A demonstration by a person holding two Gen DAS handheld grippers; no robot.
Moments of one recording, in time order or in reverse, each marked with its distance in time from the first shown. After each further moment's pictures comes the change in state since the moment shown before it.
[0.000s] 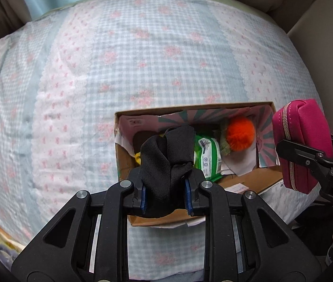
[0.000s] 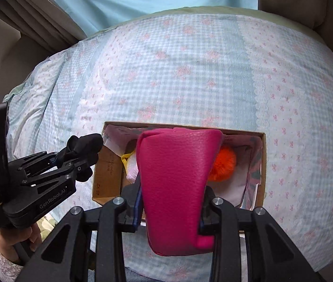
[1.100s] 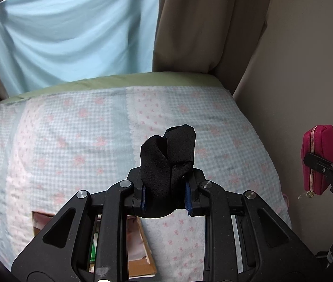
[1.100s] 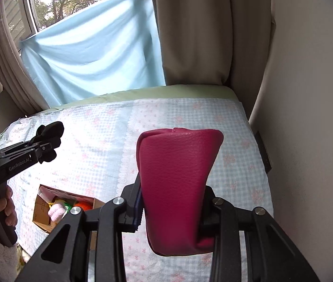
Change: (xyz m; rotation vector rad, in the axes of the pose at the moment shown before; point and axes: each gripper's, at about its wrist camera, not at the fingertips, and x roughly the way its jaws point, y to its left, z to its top) left arm -0.070 -0.313 0.142 0.098 -0.358 -0.079; right arm -0.257 -0.267 0.004 0.028 -0.435 -0.205
